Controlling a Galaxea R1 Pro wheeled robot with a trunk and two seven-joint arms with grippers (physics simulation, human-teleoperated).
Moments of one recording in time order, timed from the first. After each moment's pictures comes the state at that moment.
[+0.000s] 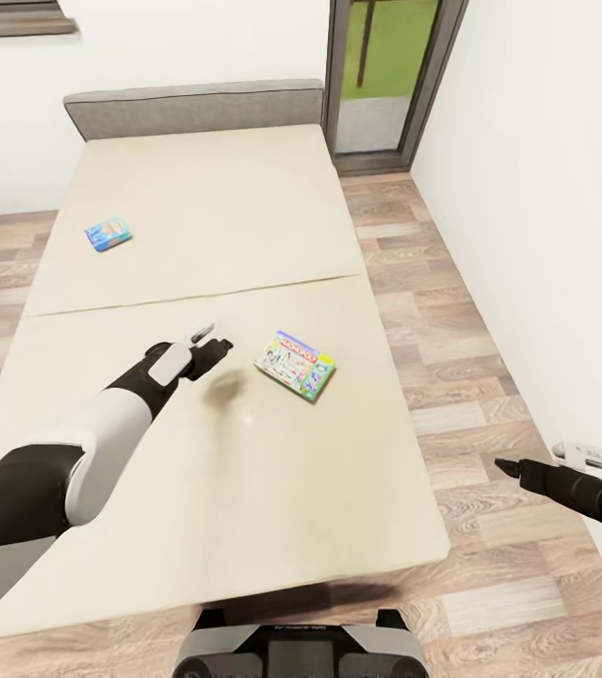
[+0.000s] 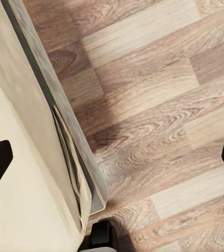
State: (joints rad) left arm -1.35 -0.01 -0.05 -0.27 0.77 0.36 0.19; right arm -0.39 -0.28 -0.38 -1.59 -0.24 1.04 0.17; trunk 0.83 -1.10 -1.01
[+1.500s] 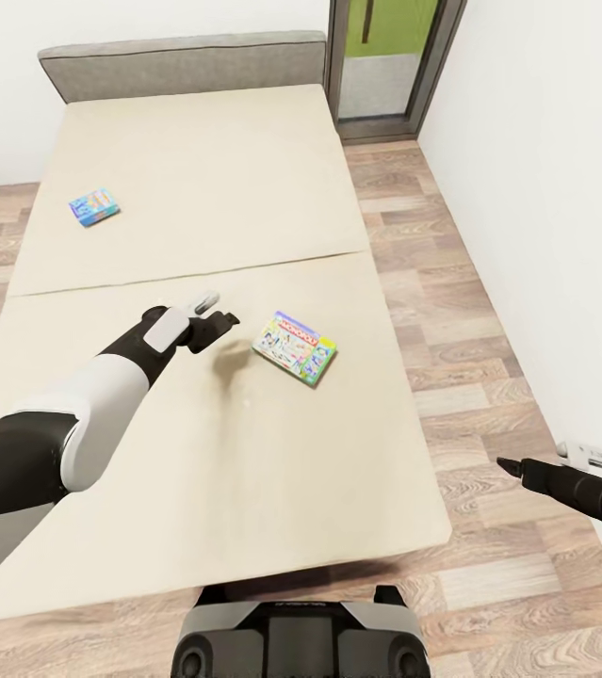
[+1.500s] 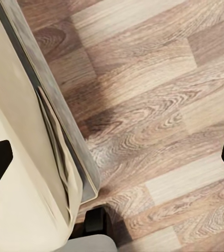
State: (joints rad) left arm -1.47 -0.01 -0.06 -0.27 0.76 0.50 0.20; right arm -0.39 -0.28 -0.39 -1.60 -0.24 1.04 0.17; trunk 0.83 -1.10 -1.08
